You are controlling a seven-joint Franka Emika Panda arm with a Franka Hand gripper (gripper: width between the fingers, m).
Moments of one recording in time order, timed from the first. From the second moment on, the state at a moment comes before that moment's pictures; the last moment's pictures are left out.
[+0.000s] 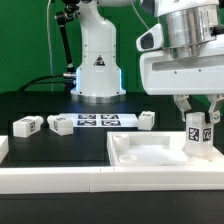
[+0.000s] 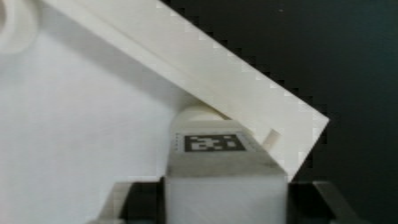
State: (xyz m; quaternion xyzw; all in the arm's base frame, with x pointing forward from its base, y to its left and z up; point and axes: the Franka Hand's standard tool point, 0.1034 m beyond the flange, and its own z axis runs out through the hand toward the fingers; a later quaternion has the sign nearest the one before) arm 0.614 0.122 0.087 -0.86 0.50 0.00 0.11
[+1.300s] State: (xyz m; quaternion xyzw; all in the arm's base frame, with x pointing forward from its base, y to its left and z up) arm 0.611 0.129 0.087 -0.99 0.11 -0.03 0.07
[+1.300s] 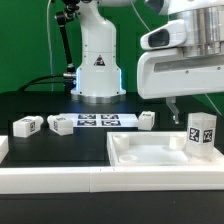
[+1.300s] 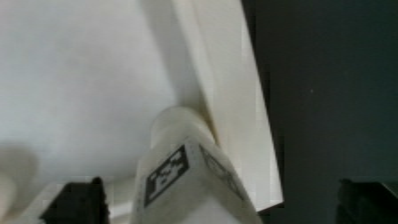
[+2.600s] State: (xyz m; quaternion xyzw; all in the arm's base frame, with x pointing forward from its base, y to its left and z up) arm 0.618 0.125 0.090 -0.98 -0.21 -0.04 0.04
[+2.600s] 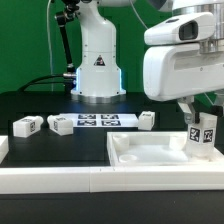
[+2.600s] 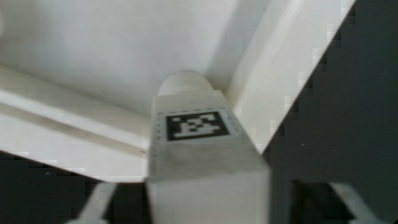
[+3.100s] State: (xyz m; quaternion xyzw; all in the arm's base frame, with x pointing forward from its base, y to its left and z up) arm 0.618 0.125 0.090 -0.98 -0.20 -0.04 0.04
